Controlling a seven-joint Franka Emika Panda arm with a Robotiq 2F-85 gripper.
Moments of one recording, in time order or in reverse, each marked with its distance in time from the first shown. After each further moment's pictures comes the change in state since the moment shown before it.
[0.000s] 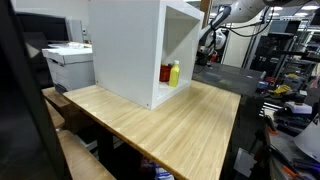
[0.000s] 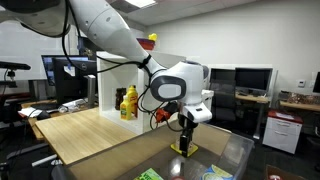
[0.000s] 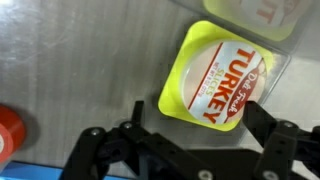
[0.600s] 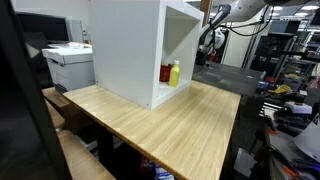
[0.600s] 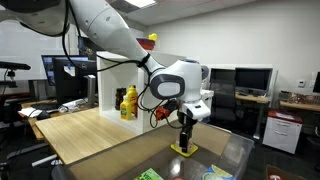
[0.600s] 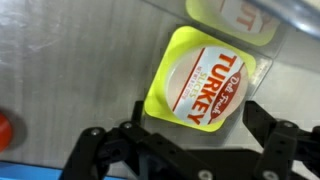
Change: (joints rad) arm 0.008 -0.009 0.007 0.000 0.000 0.011 0.000
